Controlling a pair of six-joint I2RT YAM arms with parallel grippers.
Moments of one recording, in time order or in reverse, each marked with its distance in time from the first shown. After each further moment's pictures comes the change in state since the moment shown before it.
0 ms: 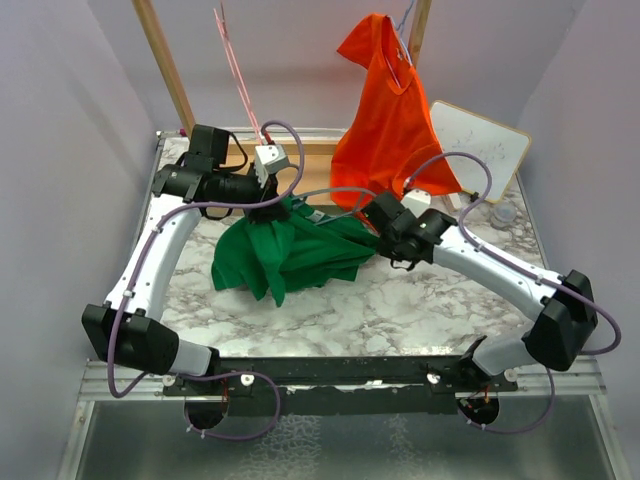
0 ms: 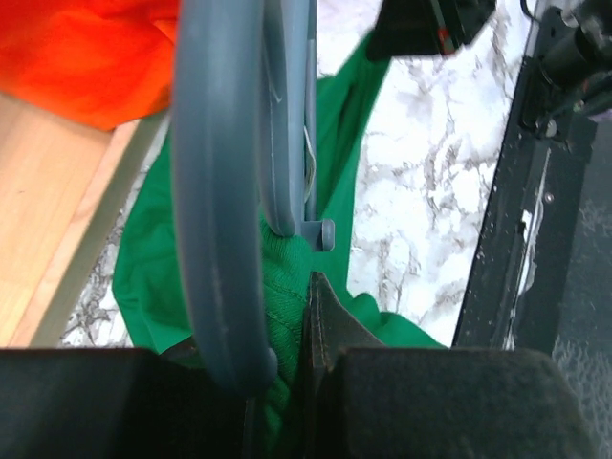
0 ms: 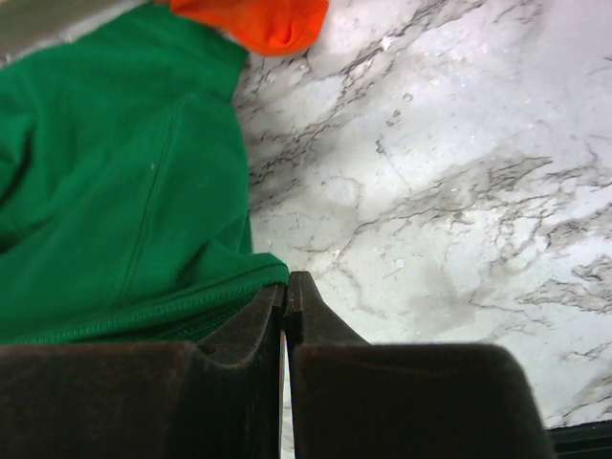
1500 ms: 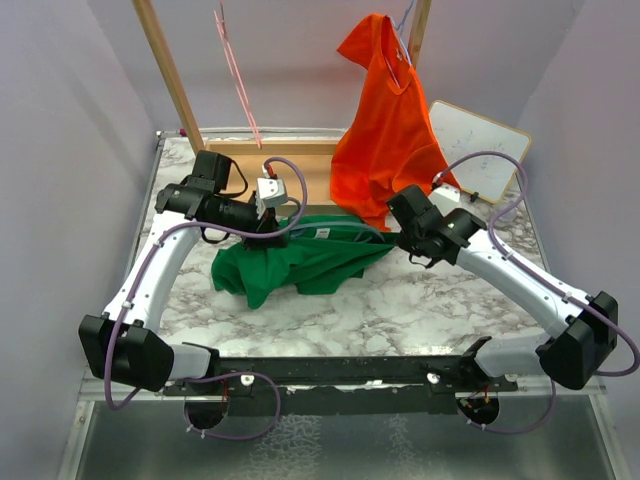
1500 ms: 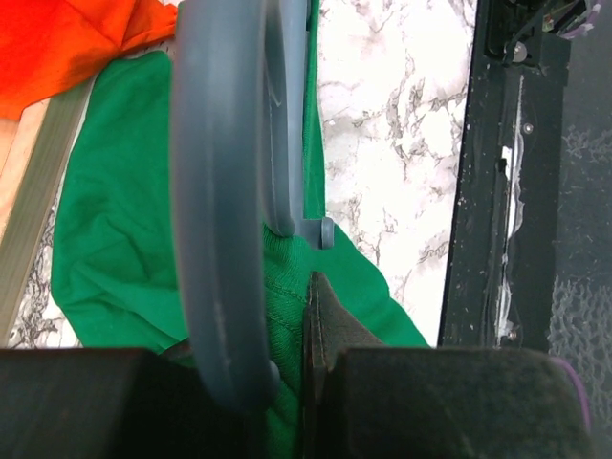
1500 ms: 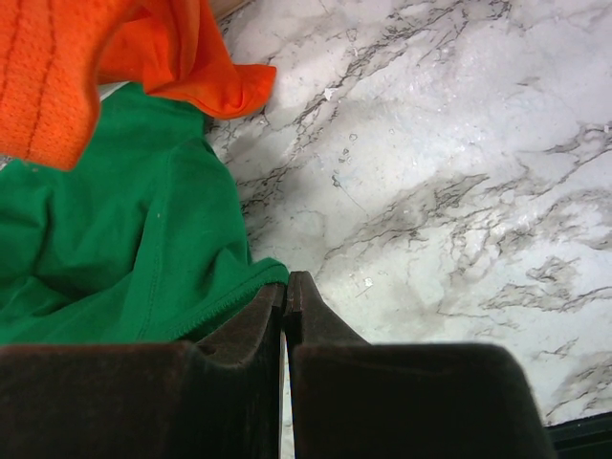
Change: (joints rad) left arm 0.000 -0.098 -0.203 -0.097 0.084 0.253; right arm -0.108 -0.138 -0.035 -0.031 0.045 0.031
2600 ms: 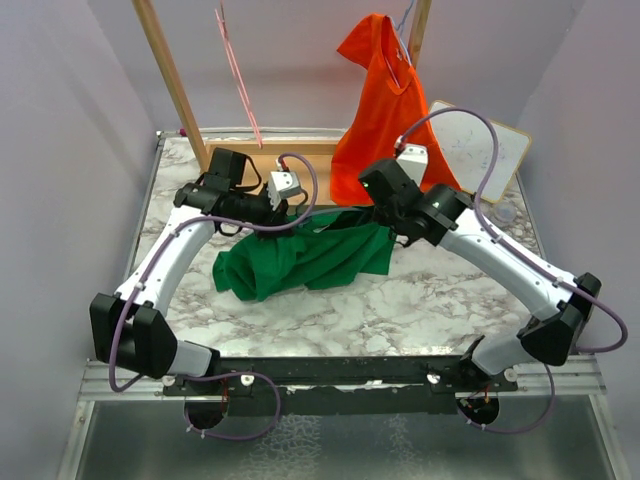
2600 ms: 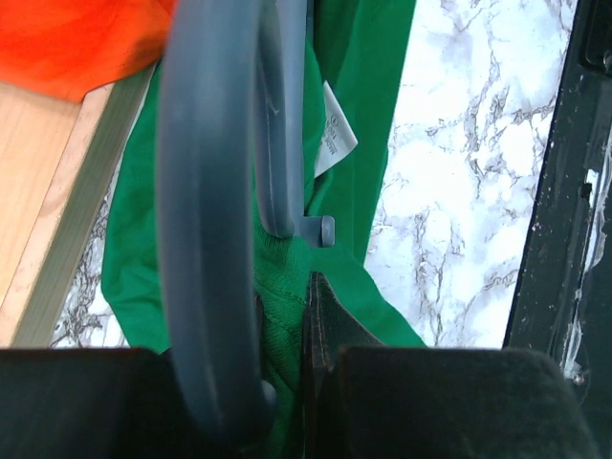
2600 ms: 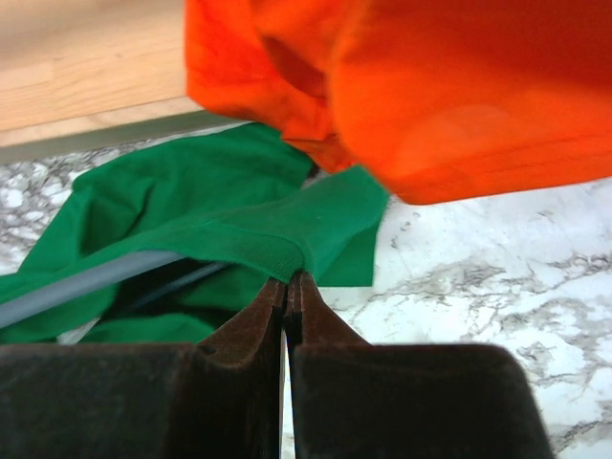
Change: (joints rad) left arm -0.060 0.060 -0.057 0.264 -0.138 -0.165; right arm 0.130 0.132 0.348 -0.052 0.109 -0.247
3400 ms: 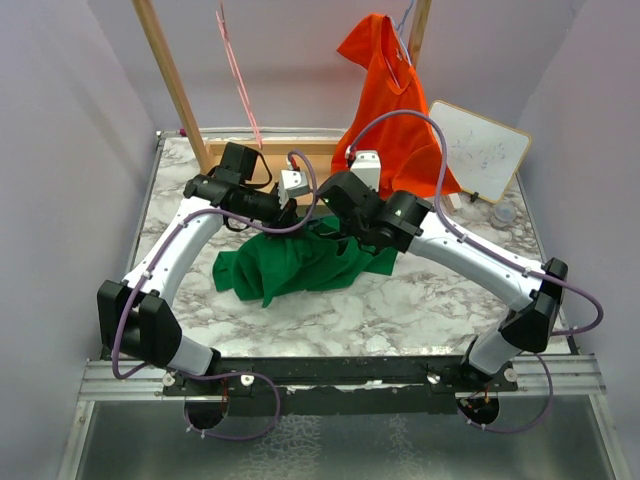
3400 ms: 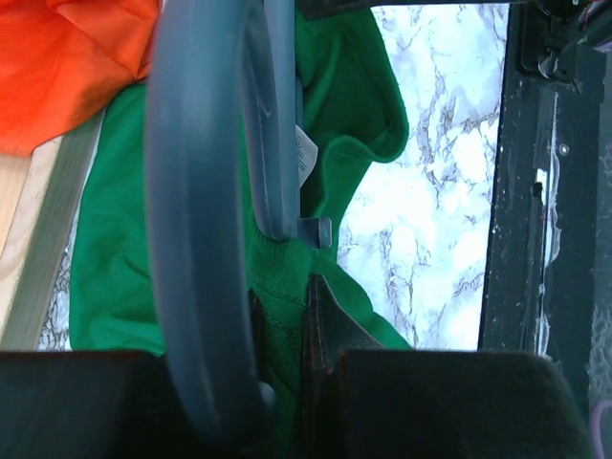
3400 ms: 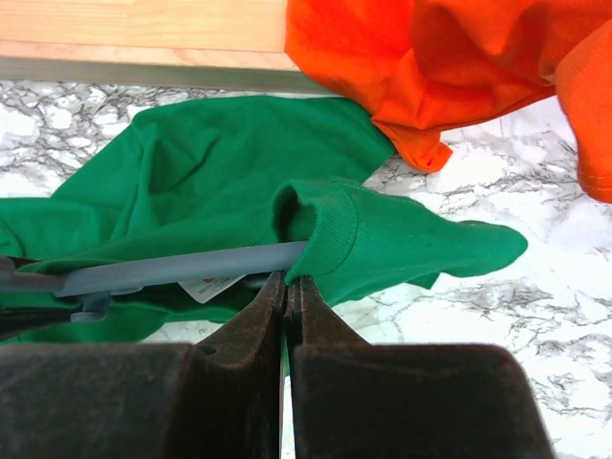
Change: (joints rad) left arm -0.053 0.079 0.079 -0.051 0.073 0.037; right arm 0.182 0.166 0.148 0.015 0.023 -0.076
